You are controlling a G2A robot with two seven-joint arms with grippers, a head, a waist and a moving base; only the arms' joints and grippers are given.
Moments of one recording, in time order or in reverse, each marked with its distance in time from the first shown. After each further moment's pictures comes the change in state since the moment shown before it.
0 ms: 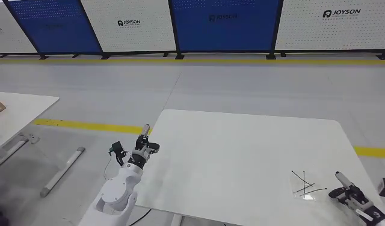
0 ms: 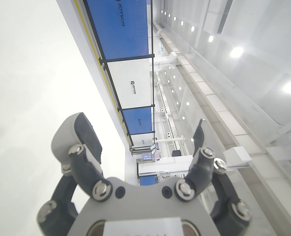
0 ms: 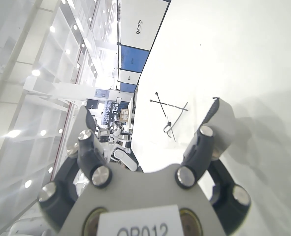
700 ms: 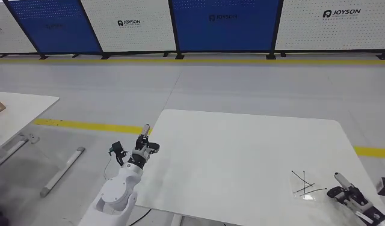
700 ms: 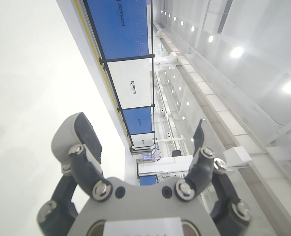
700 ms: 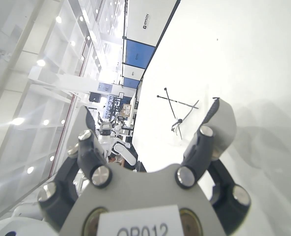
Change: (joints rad) left arm 0.000 0.000 0.000 0.000 0.000 0.000 0.000; right arm -0.004 0.003 -0.006 -0.001 0.021 -0.062 0.028
